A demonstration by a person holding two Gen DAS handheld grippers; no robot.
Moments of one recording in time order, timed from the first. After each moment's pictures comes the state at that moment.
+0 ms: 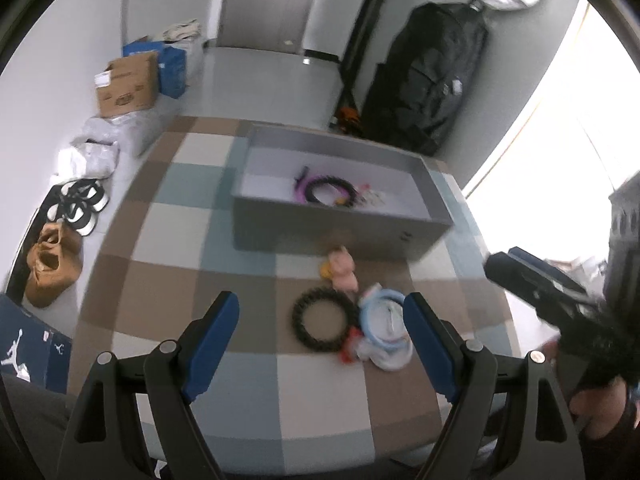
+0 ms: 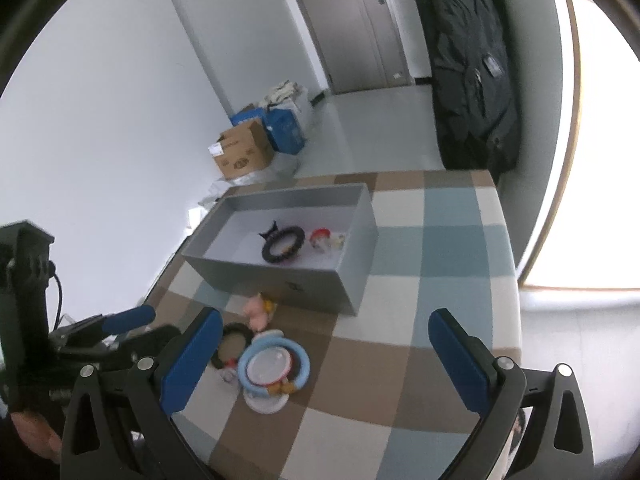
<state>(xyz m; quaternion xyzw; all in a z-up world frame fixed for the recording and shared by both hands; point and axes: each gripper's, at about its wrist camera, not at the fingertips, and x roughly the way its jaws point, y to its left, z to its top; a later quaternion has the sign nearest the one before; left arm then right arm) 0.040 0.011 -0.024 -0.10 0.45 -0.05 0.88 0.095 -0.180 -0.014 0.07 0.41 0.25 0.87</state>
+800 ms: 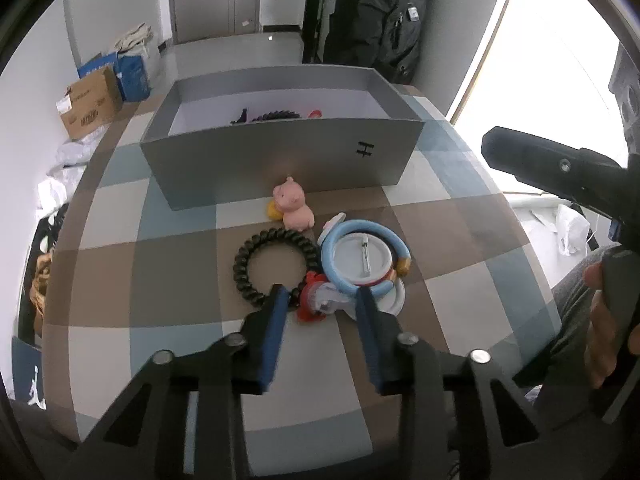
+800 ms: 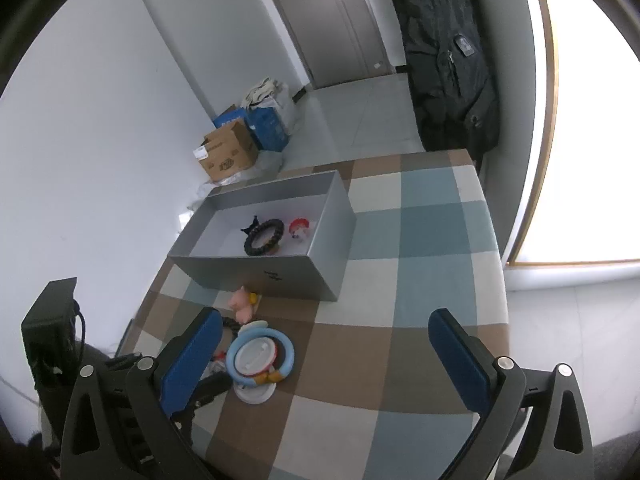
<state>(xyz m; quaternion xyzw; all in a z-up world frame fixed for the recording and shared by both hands) 0.031 -0.033 -0.056 -0.02 0.49 -0.09 0.87 0.096 -0.195 -0.019 0.09 0.43 0.23 0.87</state>
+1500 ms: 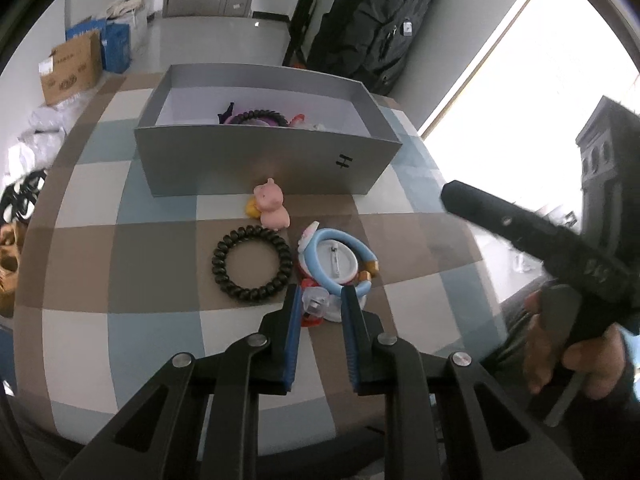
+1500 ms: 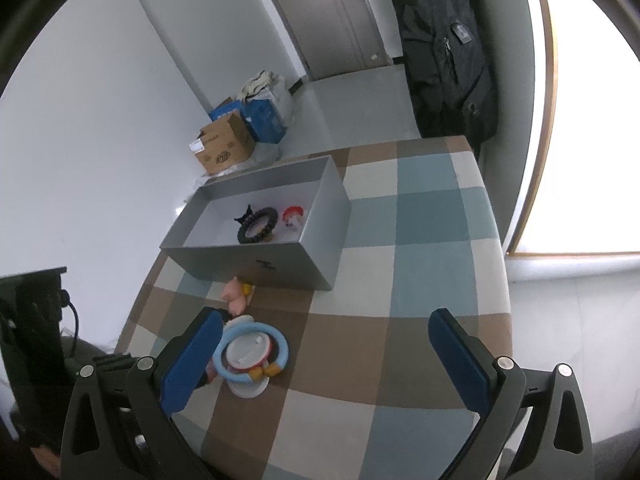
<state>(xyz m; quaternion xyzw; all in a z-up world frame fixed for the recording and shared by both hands) 0.035 -0.016 -0.043 -0.11 0.51 -0.15 0.84 0.098 -0.195 -0.029 0.09 0.44 0.23 0.86</state>
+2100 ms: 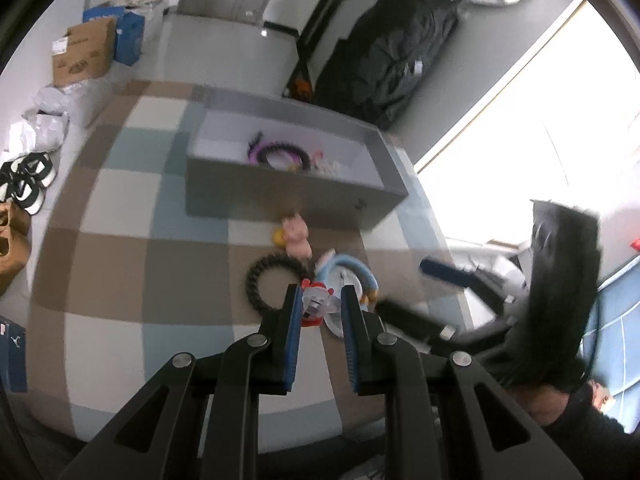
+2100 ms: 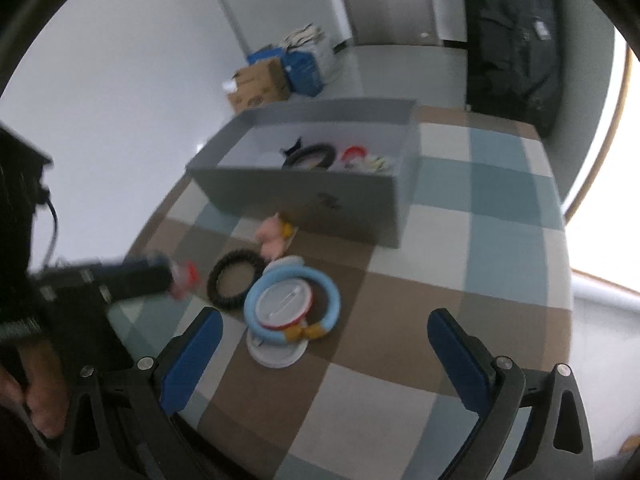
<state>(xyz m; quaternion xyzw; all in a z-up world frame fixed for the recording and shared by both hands) 0.042 0.023 -0.022 -0.17 0.48 -0.15 0.85 0.085 -0.138 -0.053 -0.01 0.48 0.29 0.83</state>
